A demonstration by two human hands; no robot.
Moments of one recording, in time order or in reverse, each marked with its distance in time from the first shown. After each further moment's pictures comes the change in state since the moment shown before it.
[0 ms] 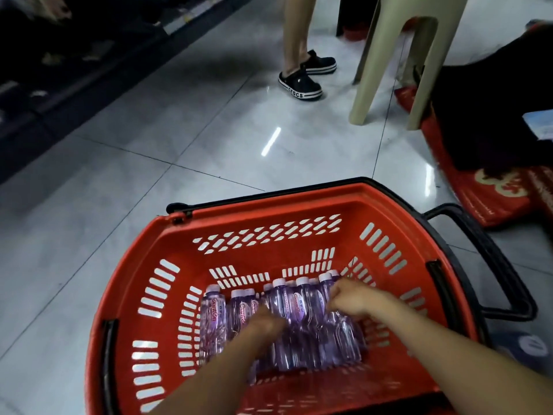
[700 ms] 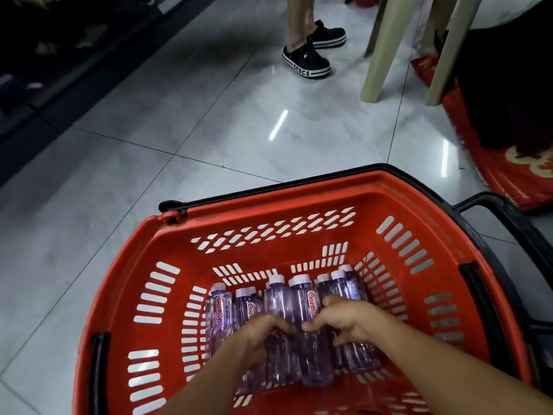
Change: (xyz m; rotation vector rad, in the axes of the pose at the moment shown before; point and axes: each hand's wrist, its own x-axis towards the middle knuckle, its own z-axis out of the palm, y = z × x) left_hand 0.026 -0.029 -0.023 -0.478 -0.312 -0.125; right_hand 0.035 -0.010 0.050 0.620 -0.293 0.161
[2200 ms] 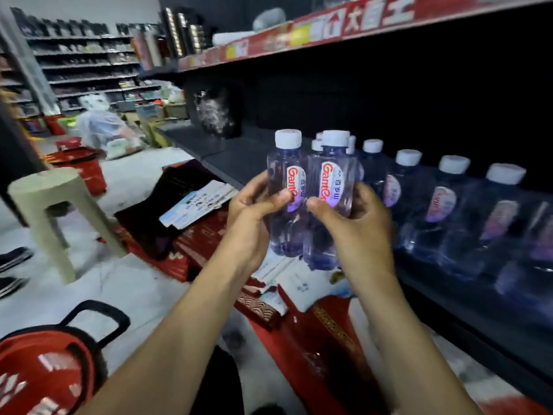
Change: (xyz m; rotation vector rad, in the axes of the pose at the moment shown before) left_hand -0.403 -0.126 0.565 0.205 -1.115 1.027; right_hand -0.584 0.394 -0.038 0.876 1.869 -1.001
